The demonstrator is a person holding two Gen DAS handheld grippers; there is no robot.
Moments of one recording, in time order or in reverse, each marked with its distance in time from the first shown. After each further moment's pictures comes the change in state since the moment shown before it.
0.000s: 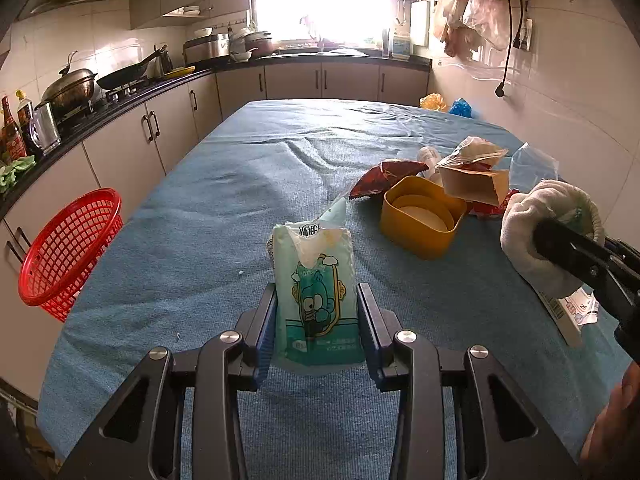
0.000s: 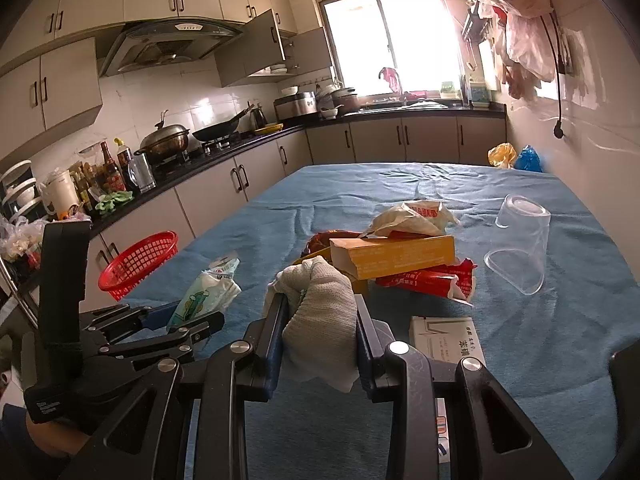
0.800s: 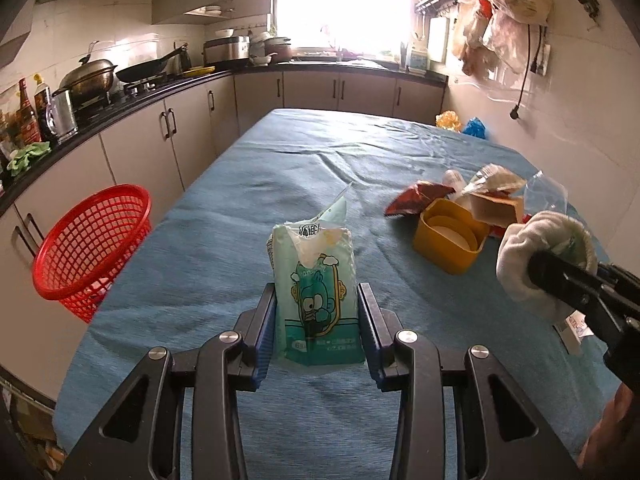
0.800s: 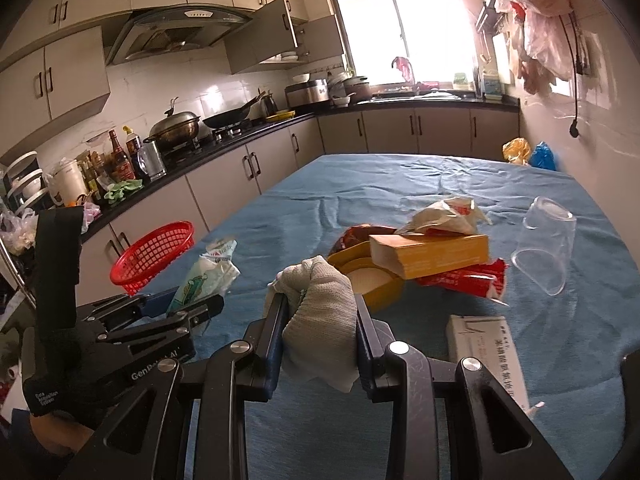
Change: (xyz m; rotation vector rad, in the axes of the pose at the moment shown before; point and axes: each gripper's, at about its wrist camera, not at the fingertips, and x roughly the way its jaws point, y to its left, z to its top) left arm -0.018 0.037 0.007 -0.066 -0.033 0.016; right arm 0.011 0.027 0.010 -0.010 0.058 0.039
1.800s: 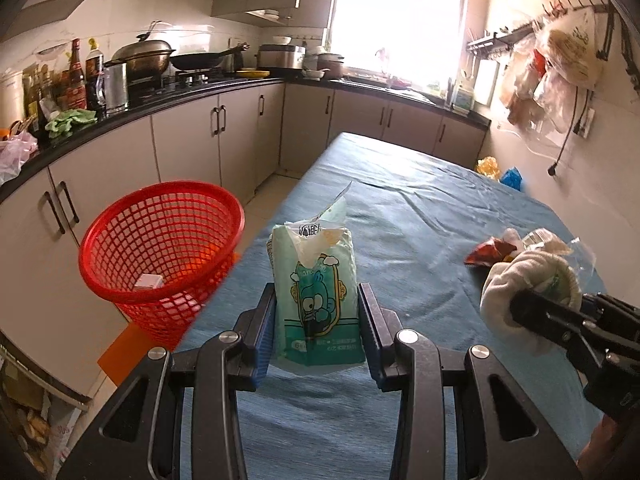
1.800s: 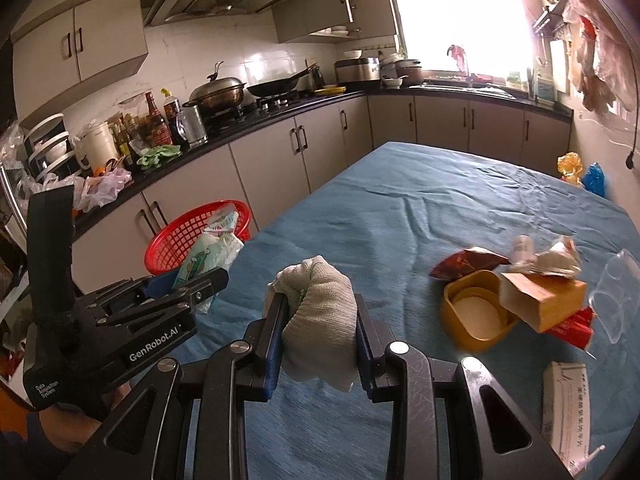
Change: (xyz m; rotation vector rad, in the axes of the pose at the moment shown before) left arm -0.018 0.095 0.008 -0.169 -0.068 0.060; right arm 0.052 0.081 0.032 -0.114 0.102 0.109
